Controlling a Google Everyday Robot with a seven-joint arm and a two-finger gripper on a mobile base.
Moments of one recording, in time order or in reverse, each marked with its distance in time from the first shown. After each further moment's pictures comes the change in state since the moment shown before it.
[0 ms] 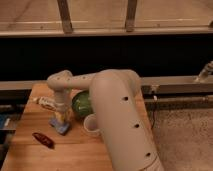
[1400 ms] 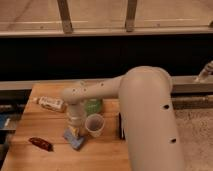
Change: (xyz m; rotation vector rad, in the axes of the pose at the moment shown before) arm 0.119 -0.004 0.016 0.008 0.051 0.148
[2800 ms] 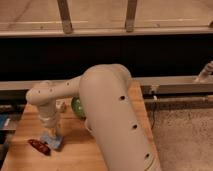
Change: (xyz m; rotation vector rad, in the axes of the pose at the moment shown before) arm -0.066 0.093 0.008 0.064 0.055 -0.242
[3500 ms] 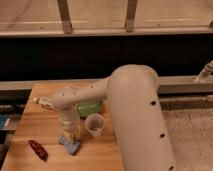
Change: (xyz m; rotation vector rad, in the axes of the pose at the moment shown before) arm 0.086 -0.053 0.018 -0.055 0.006 0.213
